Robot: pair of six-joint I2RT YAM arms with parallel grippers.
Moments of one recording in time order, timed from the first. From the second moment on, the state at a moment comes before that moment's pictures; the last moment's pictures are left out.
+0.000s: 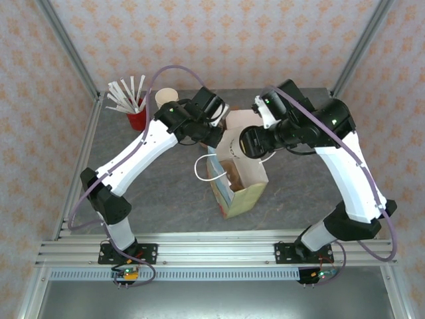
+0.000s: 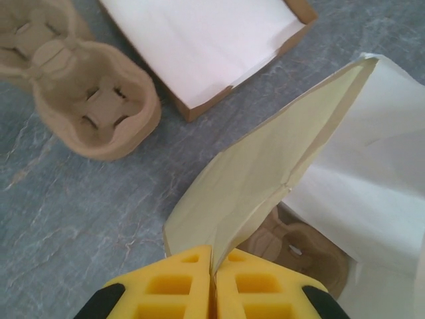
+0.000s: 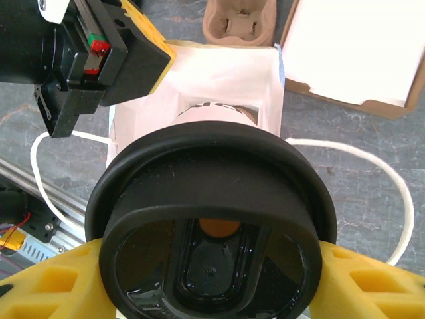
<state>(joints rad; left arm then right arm) -0.69 1.75 1.94 -1.18 -0.02 -0.24 0.72 1.53 2.23 -1.71 -0.01 0.31</state>
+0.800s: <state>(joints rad) -0.64 1.68 1.84 -1.09 -0.08 -0.33 0.85 1.63 2.18 -1.71 0.05 0.34</state>
